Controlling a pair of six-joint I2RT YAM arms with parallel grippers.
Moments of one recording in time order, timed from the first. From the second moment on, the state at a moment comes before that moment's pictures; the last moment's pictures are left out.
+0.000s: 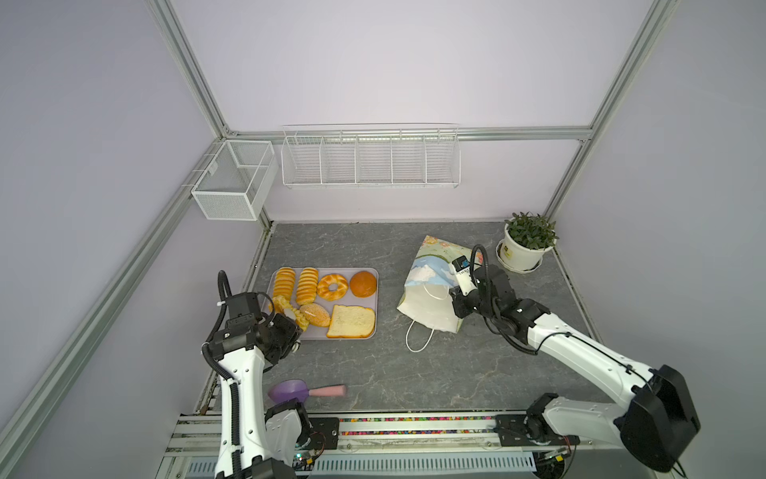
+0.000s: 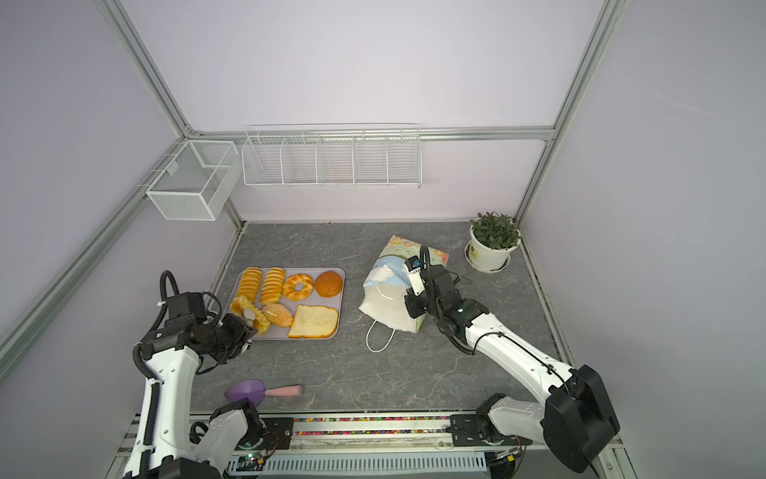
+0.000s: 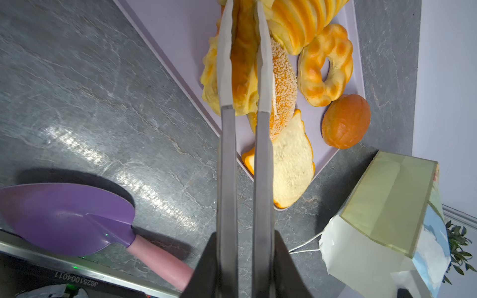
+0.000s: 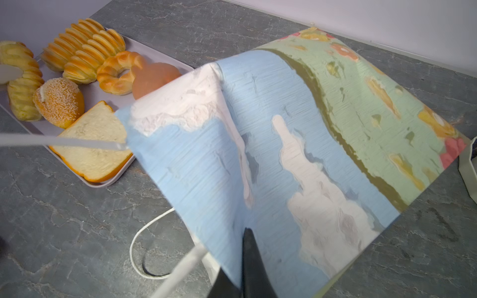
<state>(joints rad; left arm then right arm) 0.31 0.90 0.83 -1.09 0.38 -0.68 0.60 1.23 0.84 -0.28 -0.01 0.08</state>
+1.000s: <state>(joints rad) 0.33 0.95 1.01 -1.28 0.21 -0.60 0.60 1.23 0.84 -0.28 -0.01 0.08</state>
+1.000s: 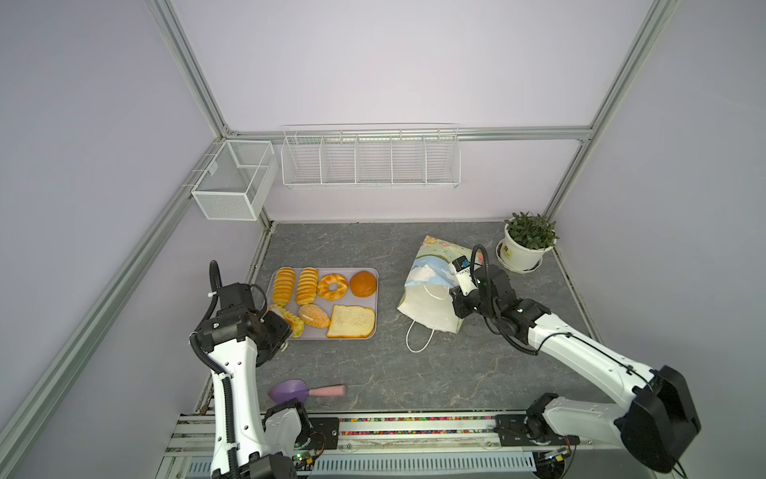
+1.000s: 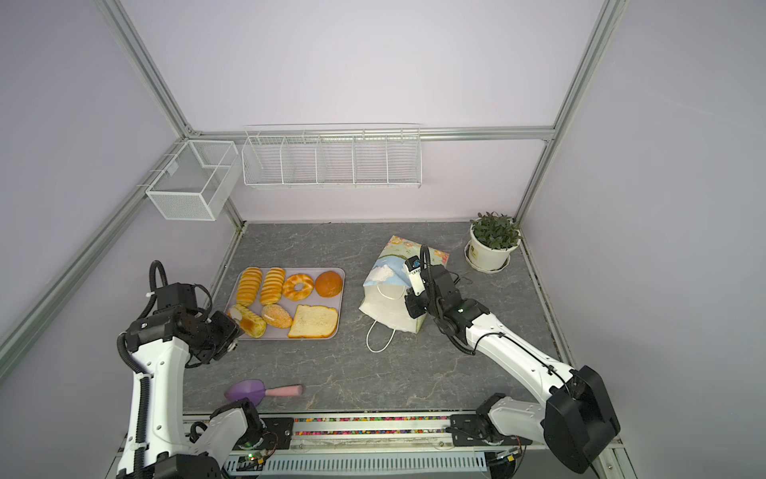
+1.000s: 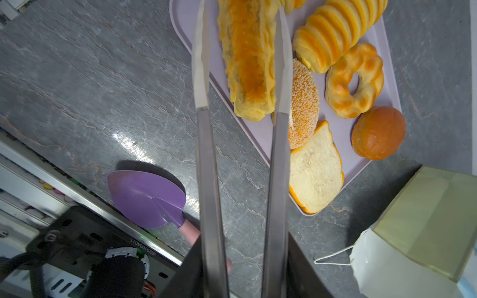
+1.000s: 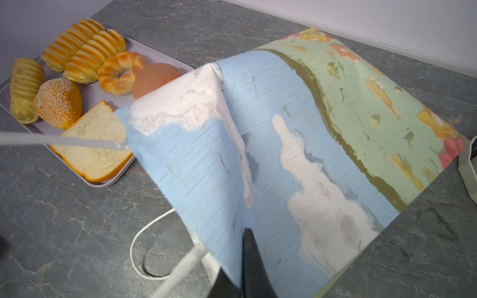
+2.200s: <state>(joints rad) 0.22 1.03 1.16 -1.22 0.21 -0.68 0.54 1.50 1.51 -0.67 -0.12 0.12</state>
